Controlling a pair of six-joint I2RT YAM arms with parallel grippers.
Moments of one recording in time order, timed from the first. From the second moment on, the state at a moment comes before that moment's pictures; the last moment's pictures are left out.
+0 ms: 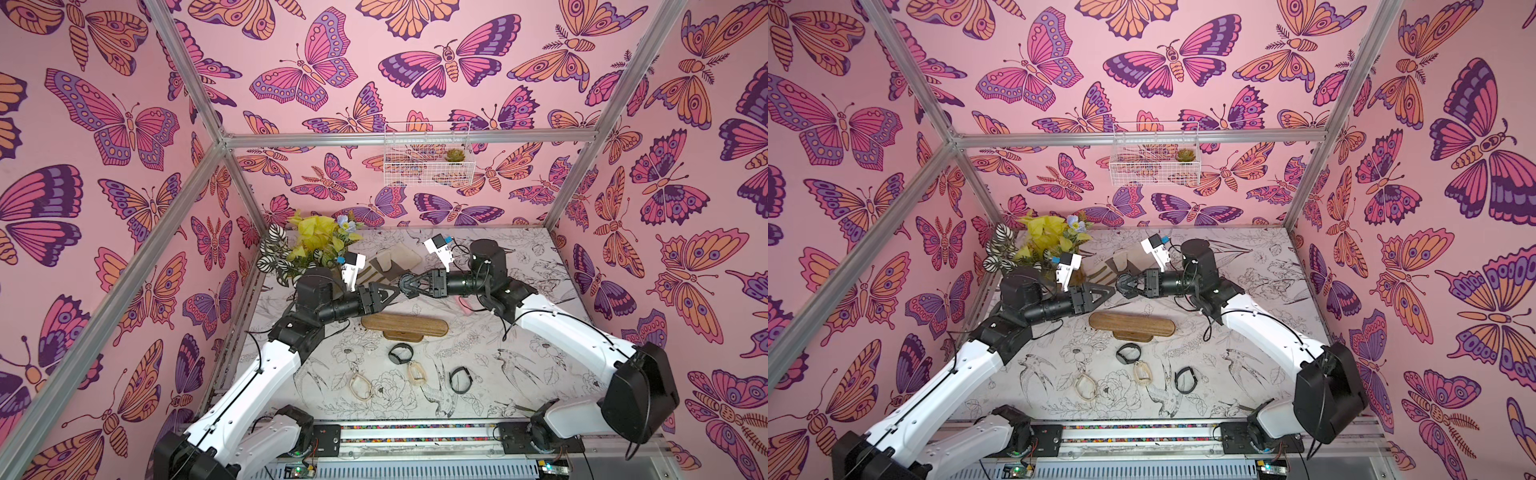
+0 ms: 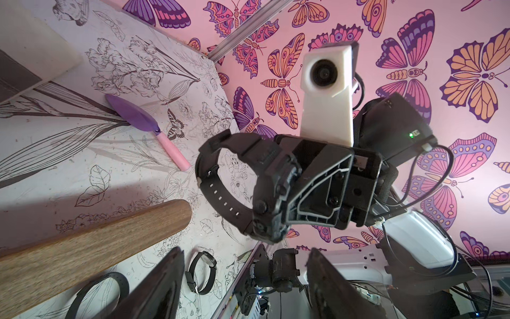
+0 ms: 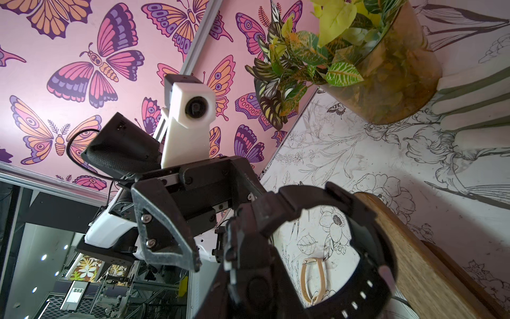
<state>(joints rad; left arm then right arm) -0.43 1.05 0.85 -0.10 0.69 -0.80 0.57 1.41 1.09 0.05 -0.87 0.76</state>
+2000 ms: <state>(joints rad) -0.49 1.33 0.91 0.40 0.88 -0.98 0.42 1.41 0.92 0.49 -1.05 1.18</state>
